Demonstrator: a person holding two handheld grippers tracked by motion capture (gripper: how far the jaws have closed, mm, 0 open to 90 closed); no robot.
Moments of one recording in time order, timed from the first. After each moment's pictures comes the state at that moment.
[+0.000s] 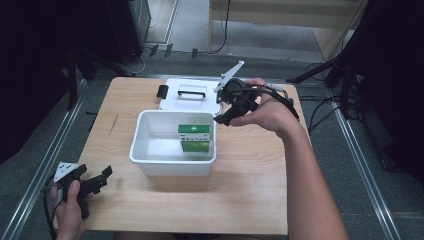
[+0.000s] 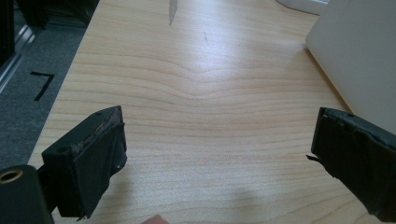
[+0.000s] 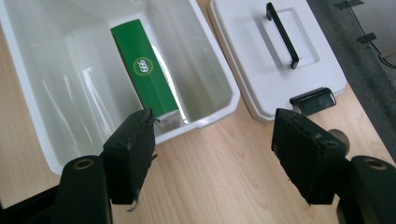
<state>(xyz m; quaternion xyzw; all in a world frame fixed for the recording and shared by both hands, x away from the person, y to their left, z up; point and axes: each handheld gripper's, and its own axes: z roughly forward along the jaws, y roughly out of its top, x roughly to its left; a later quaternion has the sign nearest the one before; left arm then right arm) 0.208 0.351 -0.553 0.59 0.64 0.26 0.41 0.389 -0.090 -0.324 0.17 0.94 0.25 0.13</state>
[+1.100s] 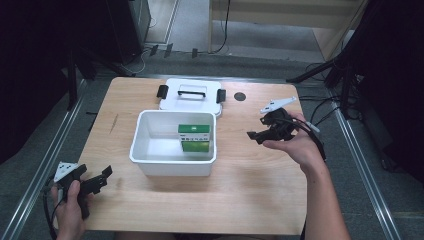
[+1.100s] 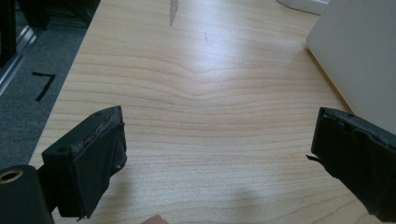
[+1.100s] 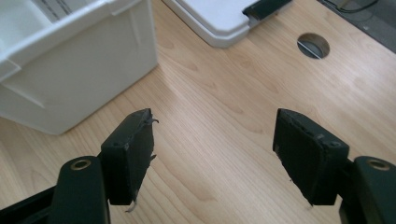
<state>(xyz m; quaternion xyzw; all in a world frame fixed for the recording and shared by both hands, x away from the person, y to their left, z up) 0.208 0.351 -0.553 0.59 0.64 0.26 0.41 0.373 -0.198 -0.408 0.32 0.88 0.32 0.15</state>
